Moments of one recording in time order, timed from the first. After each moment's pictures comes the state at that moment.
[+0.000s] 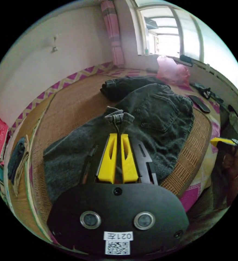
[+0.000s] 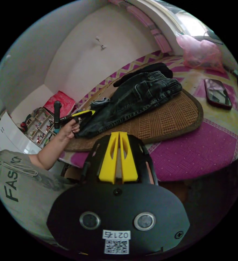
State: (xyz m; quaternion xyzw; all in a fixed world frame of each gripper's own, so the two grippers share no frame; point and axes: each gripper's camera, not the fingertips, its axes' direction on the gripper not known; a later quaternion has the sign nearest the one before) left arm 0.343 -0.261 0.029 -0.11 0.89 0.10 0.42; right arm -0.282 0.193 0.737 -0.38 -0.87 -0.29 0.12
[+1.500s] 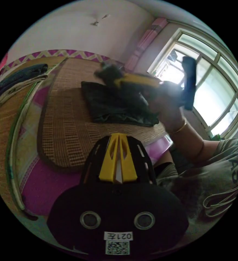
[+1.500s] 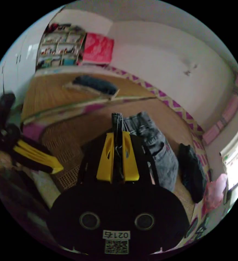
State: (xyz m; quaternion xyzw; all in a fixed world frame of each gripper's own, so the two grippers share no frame) left arm 0.389 -0.032 0.228 -0.29 0.92 -0.07 0.26; right arm -0.021 0.091 0.250 0.12 -0.88 -0.45 0.08
